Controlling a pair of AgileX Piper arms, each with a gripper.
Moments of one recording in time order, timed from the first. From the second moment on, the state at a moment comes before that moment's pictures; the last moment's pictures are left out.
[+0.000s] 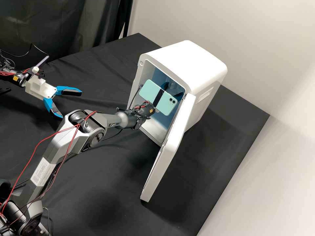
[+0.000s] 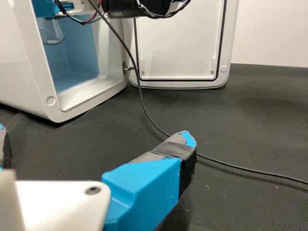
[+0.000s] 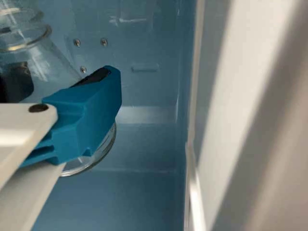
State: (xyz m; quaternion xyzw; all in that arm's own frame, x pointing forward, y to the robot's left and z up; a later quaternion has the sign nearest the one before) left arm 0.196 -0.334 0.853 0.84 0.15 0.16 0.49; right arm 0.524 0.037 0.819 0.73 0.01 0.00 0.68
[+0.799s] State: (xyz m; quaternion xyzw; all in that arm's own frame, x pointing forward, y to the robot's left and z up) left arm 0.196 -0.332 0.851 0.84 0.15 0.15 0.49; right arm 0.528 0.037 0.815 0.74 0.01 -0.01 0.67
